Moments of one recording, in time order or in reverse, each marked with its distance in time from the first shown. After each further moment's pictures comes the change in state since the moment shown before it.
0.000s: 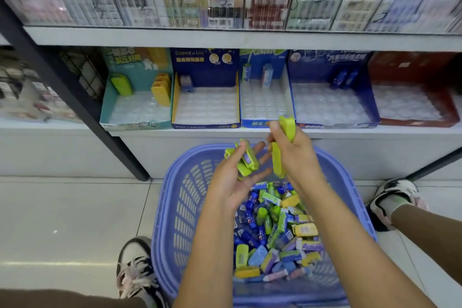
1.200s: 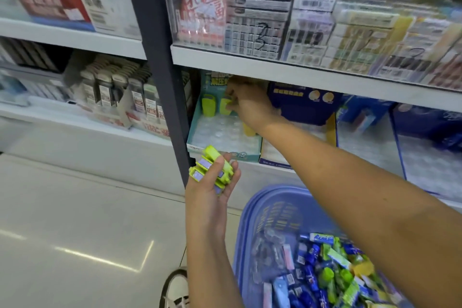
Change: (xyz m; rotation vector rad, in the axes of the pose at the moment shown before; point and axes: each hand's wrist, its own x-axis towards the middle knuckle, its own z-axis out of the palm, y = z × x) left_hand -0.055 0.152 -0.095 -0.108 0.363 0.547; right_hand 0.157 -0.048 0.266 -0.977 -0.389 -0.582
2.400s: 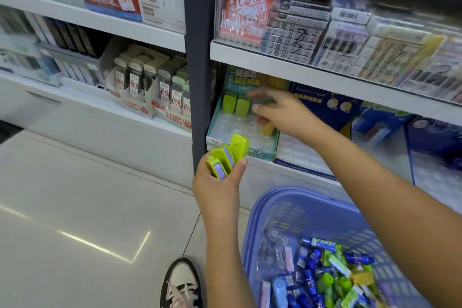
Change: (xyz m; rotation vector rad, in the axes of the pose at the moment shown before) left_hand -0.008 0.001 -0.008 0.577 0.282 0.467; right_hand -0.051 -0.028 -0.043 0.426 -0.228 0.113
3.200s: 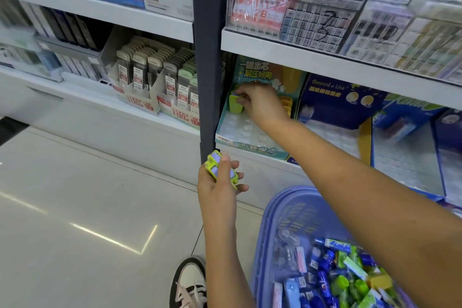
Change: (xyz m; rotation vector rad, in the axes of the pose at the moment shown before) left_hand 0.016 -0.016 -0.010 -0.243 -0.057 -0.313; right_hand 0.073 0.019 0.058 -0.449 0.171 -0.190
